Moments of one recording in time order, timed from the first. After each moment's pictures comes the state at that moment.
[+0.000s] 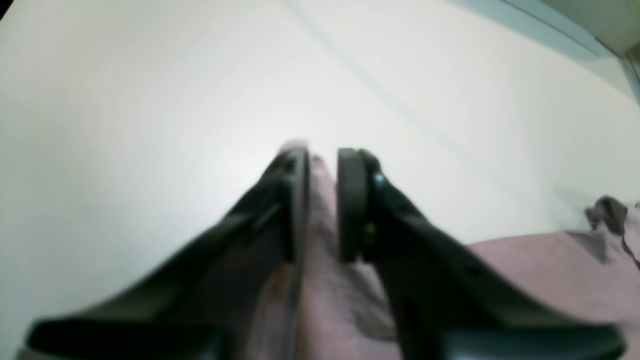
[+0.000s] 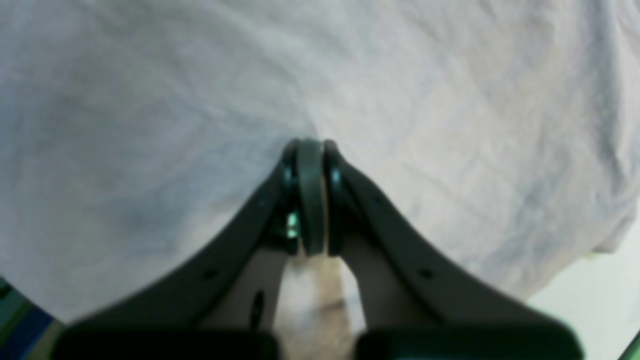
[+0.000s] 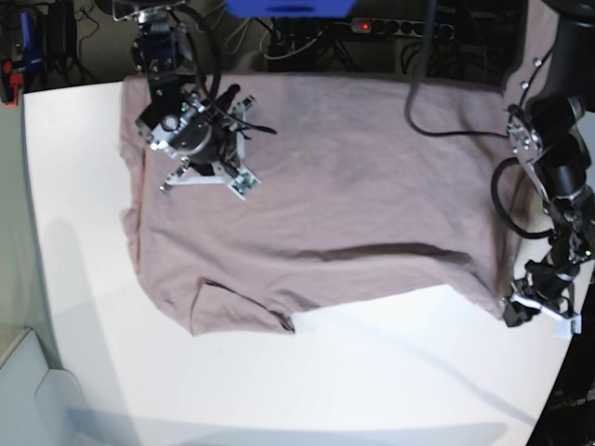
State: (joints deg) left arm -34.2 -21.8 -32.8 35.2 -9.6 -38.1 21.7; right arm -10.6 1.1 -7.3 99.7 -17.0 35.6 -51.2
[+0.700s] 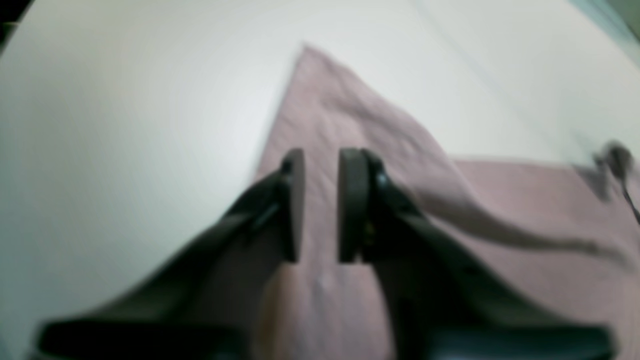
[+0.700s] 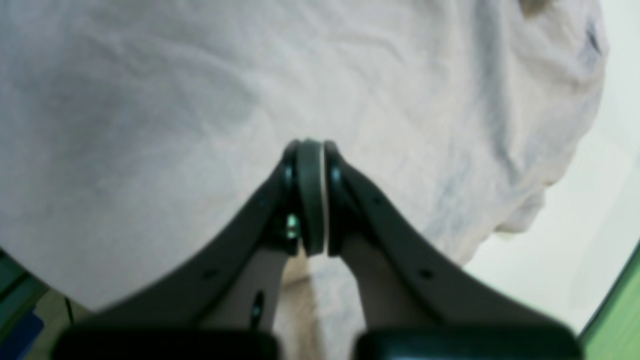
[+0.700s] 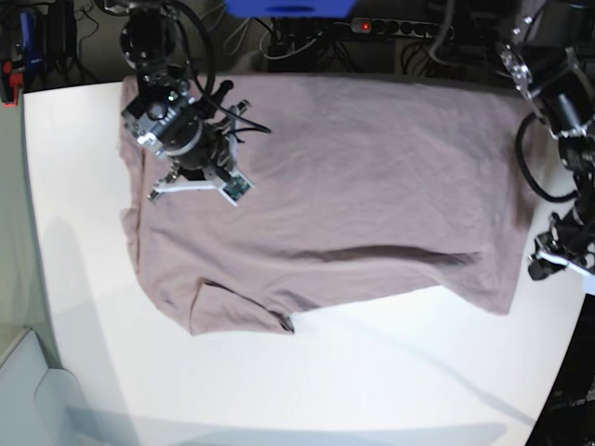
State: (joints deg) left arm -12.2 -20.8 -33.3 68.2 -32.4 -29.2 46.3; right arm -13.1 2.1 -7.4 109.6 -17.0 35.6 -51.6
